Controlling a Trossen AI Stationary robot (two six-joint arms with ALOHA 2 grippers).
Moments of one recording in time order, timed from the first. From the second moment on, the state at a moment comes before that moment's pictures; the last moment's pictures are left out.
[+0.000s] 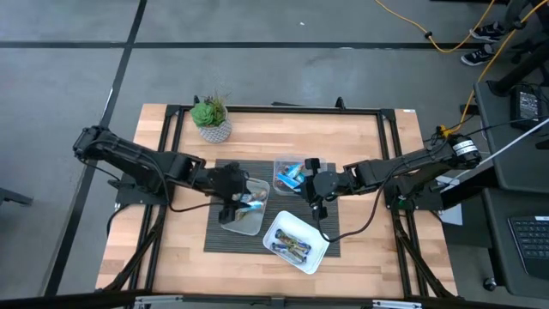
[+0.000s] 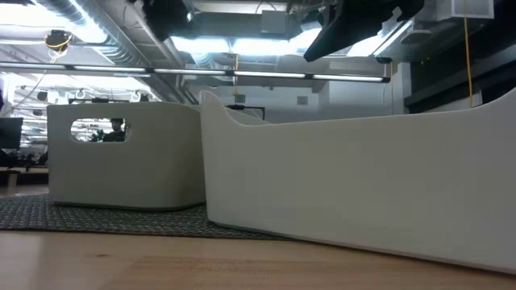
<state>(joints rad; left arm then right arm) -0.25 1.26 1.04 -0.53 -0.12 -0.31 0.24 1.44 1.08 -0.38 0.27 -0.16</state>
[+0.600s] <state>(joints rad) -0.04 1.16 1.05 -0.34 -0.02 -0.21 0.24 1.44 1.08 -0.36 0.27 -0.16</state>
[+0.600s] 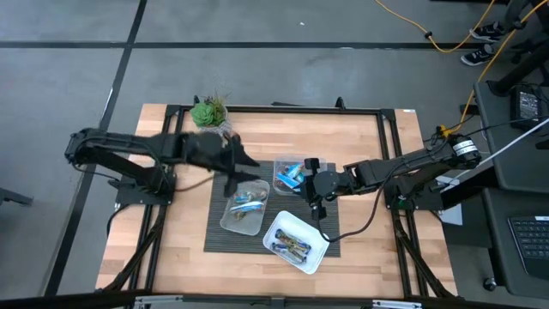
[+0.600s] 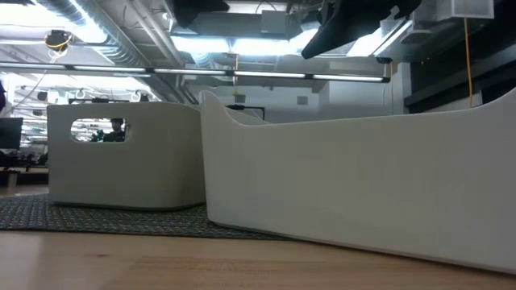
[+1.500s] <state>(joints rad) 0.19 0.61 0.08 0.48 0.02 -0.31 0.24 1.44 1.07 -0.38 0.27 -0.13</state>
